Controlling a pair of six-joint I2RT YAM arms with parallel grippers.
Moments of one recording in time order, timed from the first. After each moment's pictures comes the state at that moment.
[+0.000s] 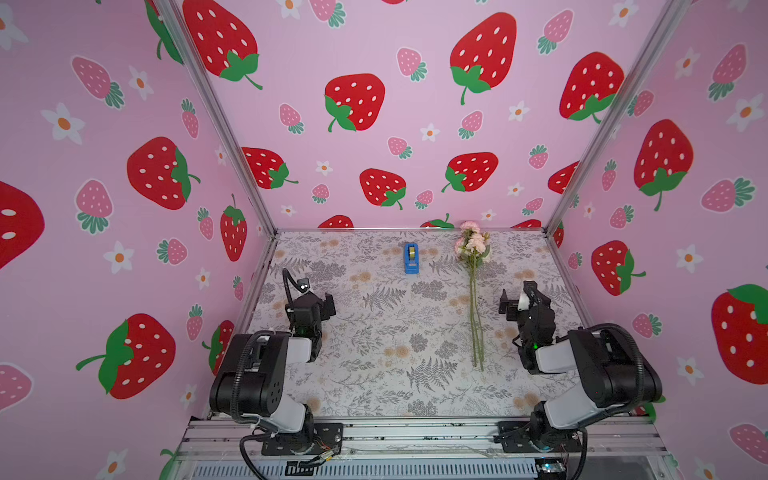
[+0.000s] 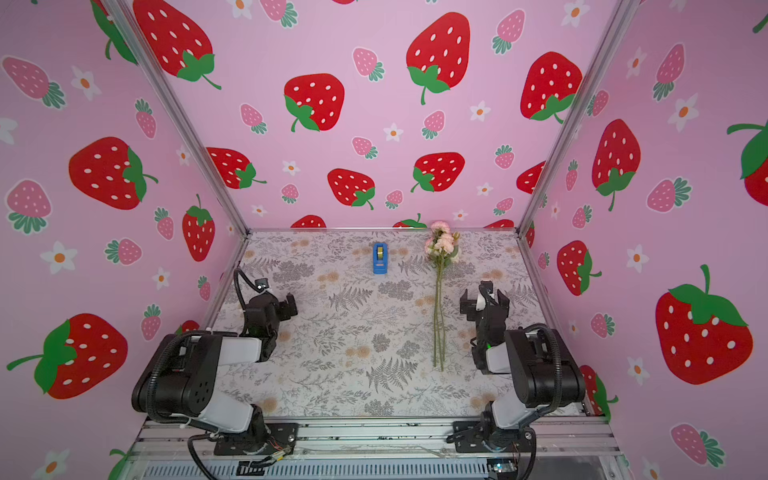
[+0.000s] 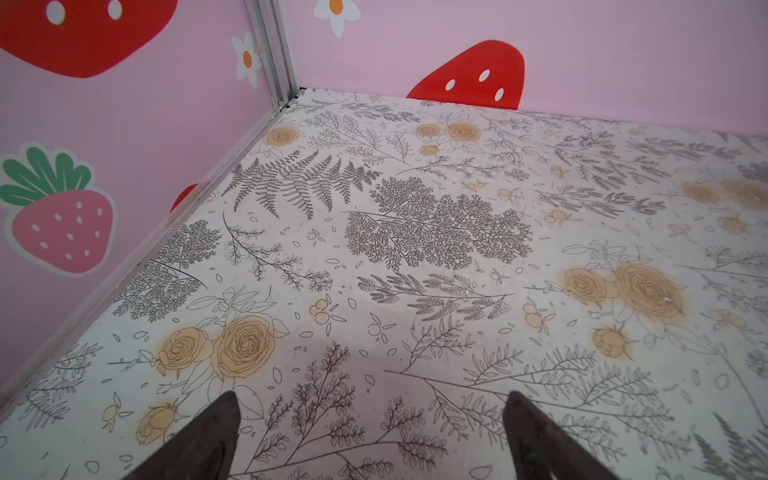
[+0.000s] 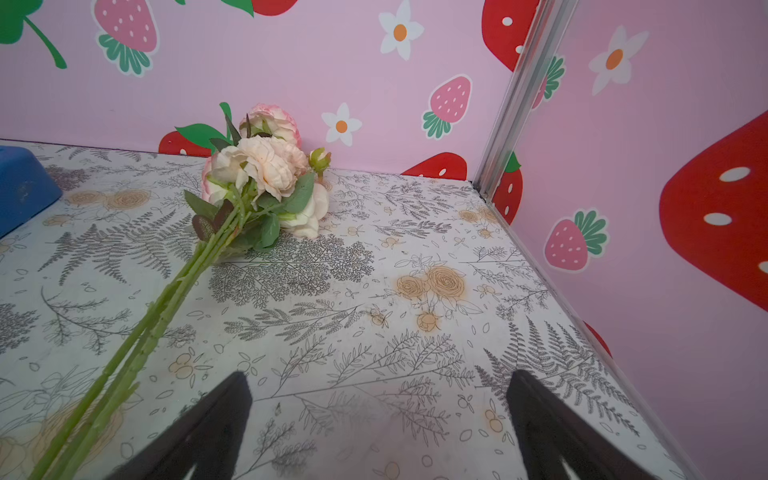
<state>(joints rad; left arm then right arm) -0.03 1.54 0.40 0.70 -0.29 -0.10 0.13 1.57 0.25 1.16 0.18 -0.12</state>
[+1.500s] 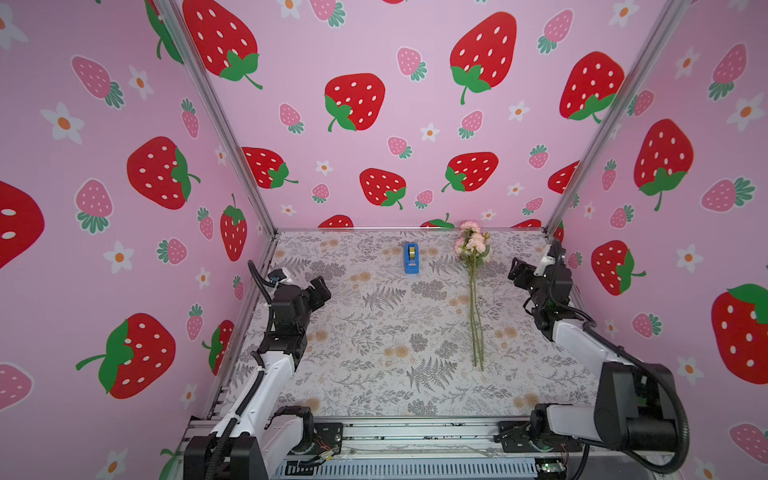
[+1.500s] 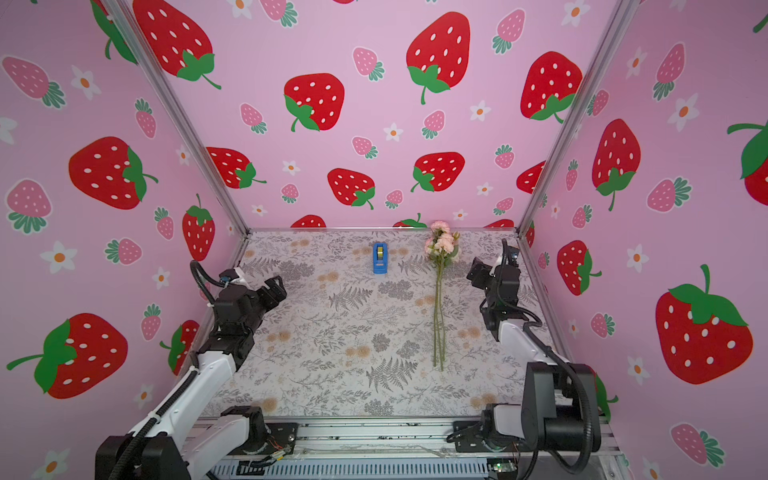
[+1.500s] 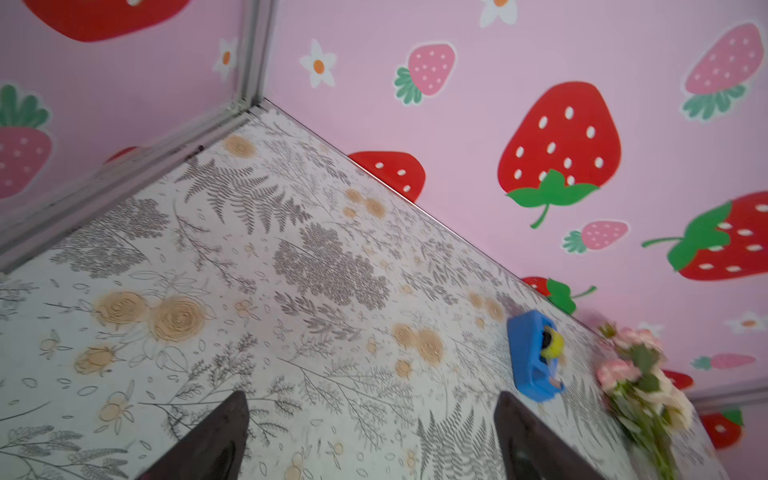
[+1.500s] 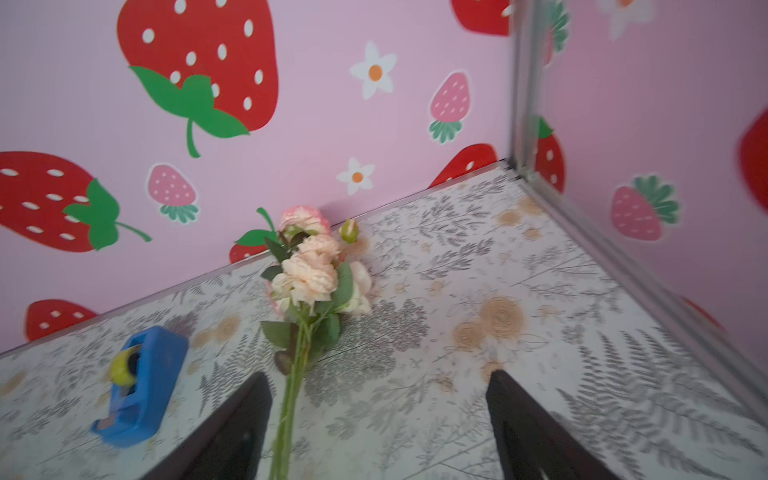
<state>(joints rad) -0.01 0.98 0.55 0.05 -0.03 -0.57 0.10 1.39 0.73 0.34 -0.01 0.31</state>
